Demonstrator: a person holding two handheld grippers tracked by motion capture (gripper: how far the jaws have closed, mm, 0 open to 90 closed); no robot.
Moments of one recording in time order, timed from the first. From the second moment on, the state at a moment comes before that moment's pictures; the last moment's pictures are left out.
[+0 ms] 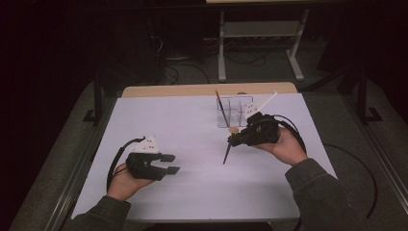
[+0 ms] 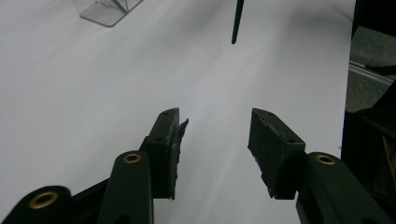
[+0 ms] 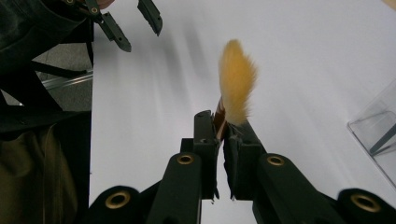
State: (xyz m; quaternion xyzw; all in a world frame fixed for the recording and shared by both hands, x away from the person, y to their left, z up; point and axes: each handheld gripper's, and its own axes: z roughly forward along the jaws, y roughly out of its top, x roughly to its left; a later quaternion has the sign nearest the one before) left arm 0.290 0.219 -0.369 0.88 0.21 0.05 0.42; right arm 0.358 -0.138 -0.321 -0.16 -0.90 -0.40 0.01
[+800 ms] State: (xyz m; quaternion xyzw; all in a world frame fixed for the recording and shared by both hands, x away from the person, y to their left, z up) left arm 0.286 0.232 -0.374 0.87 0.24 0.07 0.43; right arm 0.372 -0.155 -0.305 -0.17 -0.90 -0.39 -0.01
